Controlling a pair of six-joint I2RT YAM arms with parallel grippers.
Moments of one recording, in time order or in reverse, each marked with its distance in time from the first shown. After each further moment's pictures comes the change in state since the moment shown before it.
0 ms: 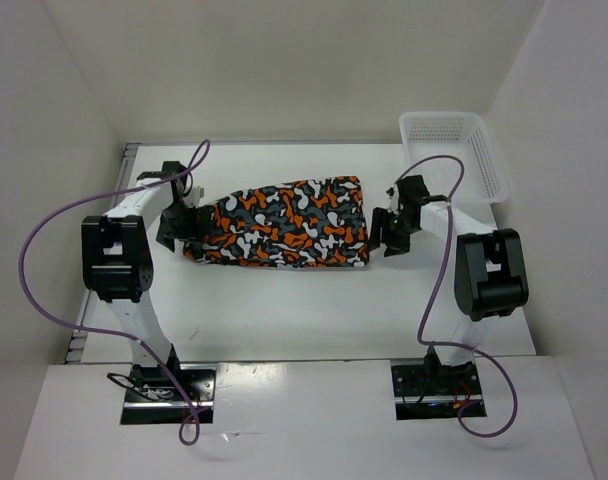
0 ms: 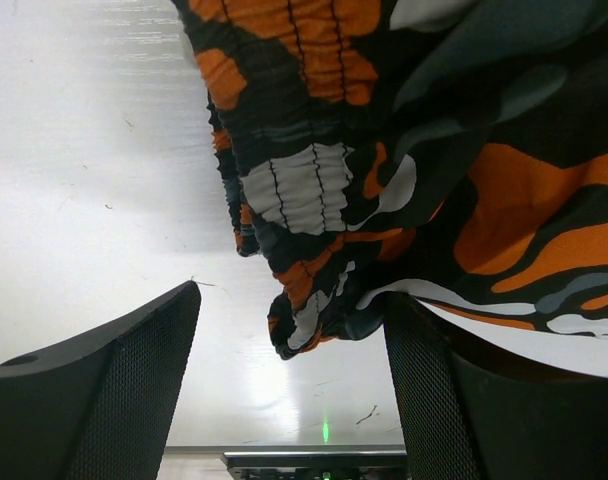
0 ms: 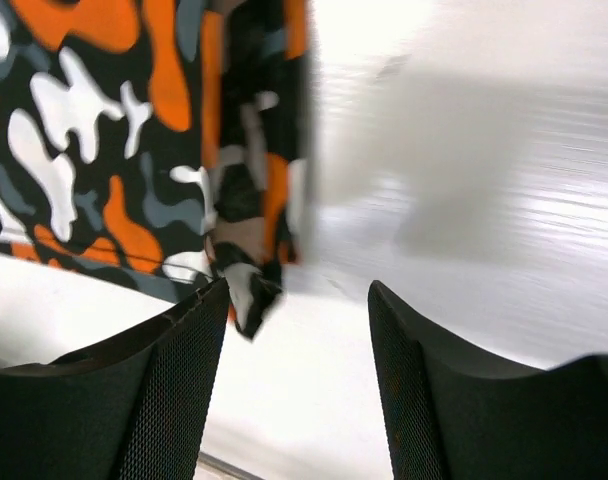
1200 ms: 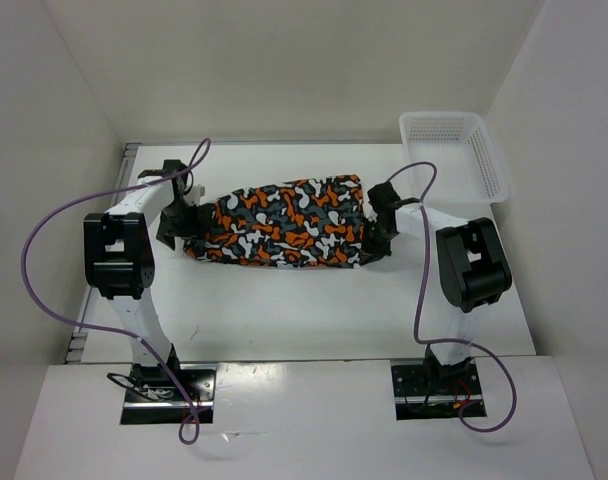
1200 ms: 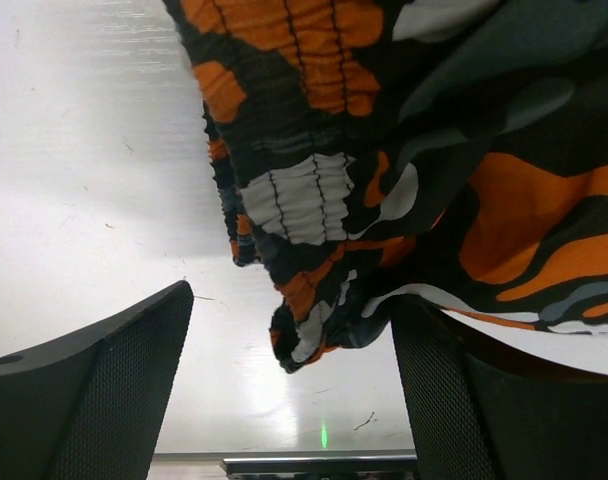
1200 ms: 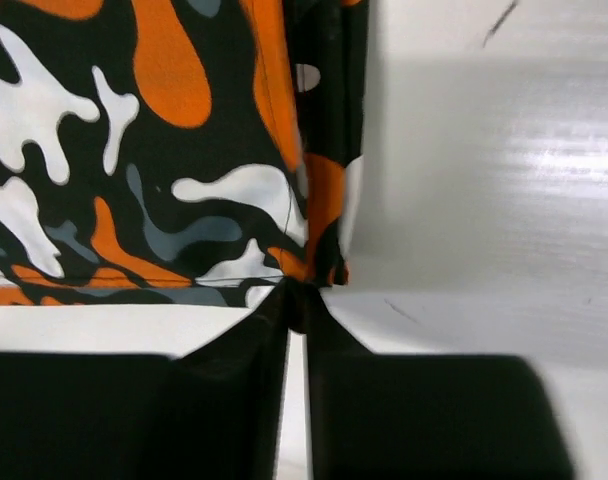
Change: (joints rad) left arm 0.001 0.032 0.031 -0.001 0.010 0.000; right arm 0.151 0.080 0.018 -0.008 0.150 0.176
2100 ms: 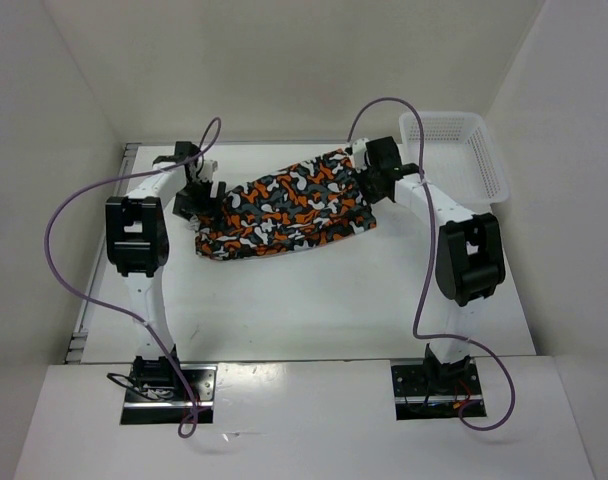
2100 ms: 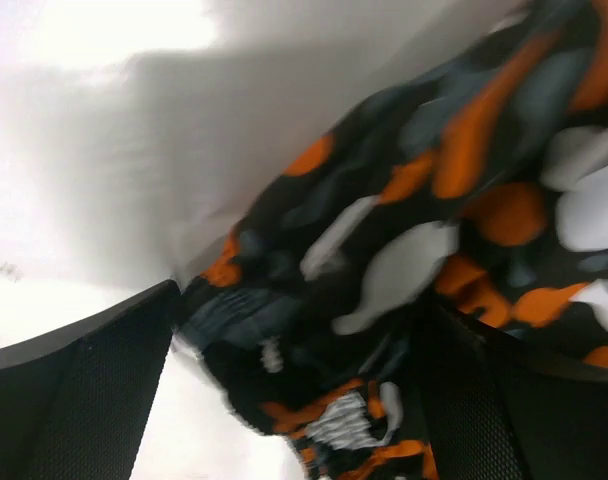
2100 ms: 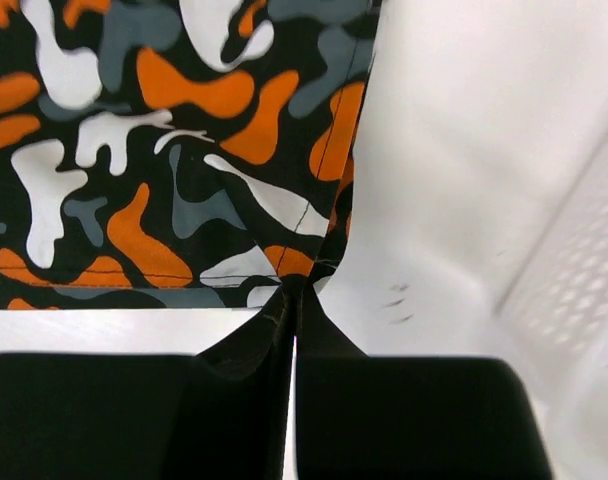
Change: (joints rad) left arm -0.025 0.262 0.299 0.130 0.079 -0.001; right arm 0.000 0.062 0.354 0.112 0.191 -0.707
